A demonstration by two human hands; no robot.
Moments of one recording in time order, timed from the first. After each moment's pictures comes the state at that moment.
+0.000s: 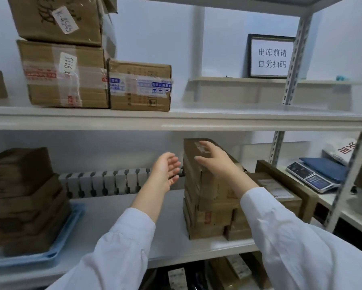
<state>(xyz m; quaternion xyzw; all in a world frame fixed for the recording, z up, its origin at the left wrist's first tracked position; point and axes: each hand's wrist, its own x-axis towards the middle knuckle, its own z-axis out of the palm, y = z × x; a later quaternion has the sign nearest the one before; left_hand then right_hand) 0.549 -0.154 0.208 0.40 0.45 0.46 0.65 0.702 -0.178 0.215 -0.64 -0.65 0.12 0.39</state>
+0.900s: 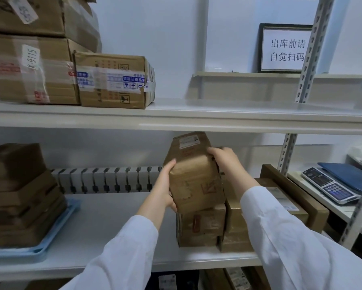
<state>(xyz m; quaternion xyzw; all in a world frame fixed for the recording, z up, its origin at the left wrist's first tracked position) 0.622 -0.131 0.165 0.29 0.49 0.41 0.71 0.782 -0.136 0.210 -0.67 -0.47 0.31 0.49</state>
